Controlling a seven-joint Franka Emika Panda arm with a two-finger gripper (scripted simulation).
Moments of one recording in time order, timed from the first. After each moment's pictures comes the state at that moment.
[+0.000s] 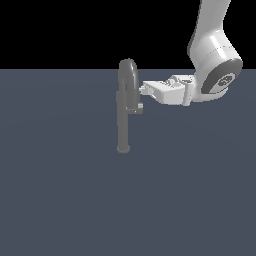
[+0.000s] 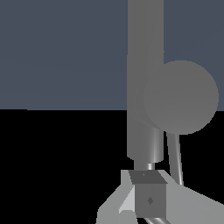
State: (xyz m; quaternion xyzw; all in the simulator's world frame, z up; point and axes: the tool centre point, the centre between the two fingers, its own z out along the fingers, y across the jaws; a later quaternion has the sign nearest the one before) arm 0.020 -0.032 0.224 -0.54 0.46 0.53 0.46
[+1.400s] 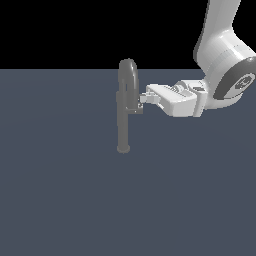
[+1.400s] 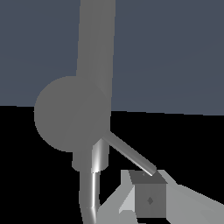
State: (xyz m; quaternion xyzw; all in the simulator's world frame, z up) arm -0.036 -0.040 0.214 -0.55 0.45 0.53 0.47
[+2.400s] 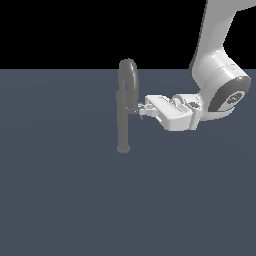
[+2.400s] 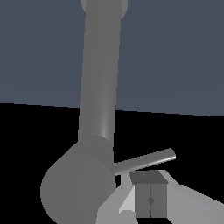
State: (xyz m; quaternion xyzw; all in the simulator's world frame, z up) arm -0.031 -0.040 0.175 -0.55 0.44 0.53 0.47
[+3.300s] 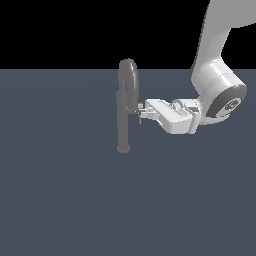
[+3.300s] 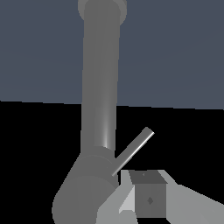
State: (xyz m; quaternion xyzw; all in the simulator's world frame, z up) arm -0.027 -0.045 0.163 -0.54 0.43 0.55 0.47
